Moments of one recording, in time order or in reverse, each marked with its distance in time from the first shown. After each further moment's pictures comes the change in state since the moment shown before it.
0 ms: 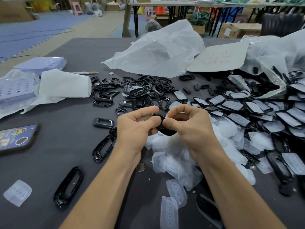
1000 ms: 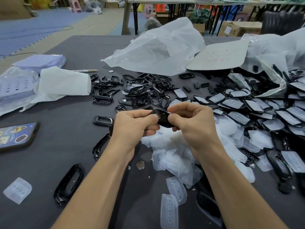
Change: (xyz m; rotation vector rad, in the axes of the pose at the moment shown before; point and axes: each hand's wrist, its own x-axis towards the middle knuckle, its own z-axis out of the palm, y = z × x) left_hand 0.005 0.004 -0.008 0.069 -0.009 -0.069; right_hand 0.003 0.002 -0.003 -0.056 0.044 -0.076
